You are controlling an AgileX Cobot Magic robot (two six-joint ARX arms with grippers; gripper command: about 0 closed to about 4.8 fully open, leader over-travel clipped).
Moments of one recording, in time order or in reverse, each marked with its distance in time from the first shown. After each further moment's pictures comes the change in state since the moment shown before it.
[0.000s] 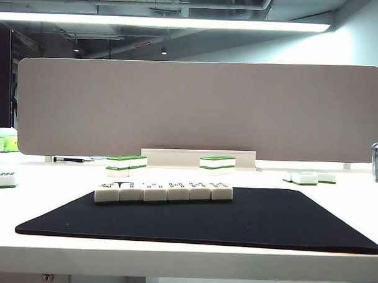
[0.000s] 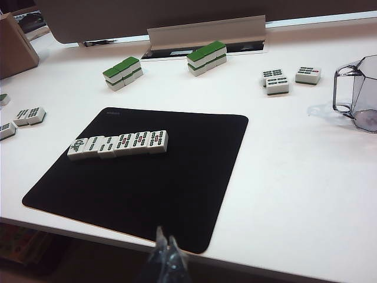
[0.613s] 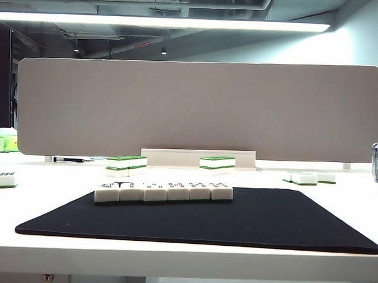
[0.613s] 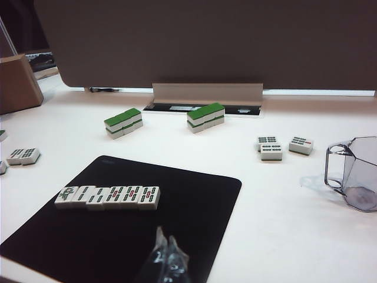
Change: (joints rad) left arm 0.000 0.000 0.000 0.000 0.000 0.000; right arm 0.000 0.000 -0.103 0.286 0.002 -0.037
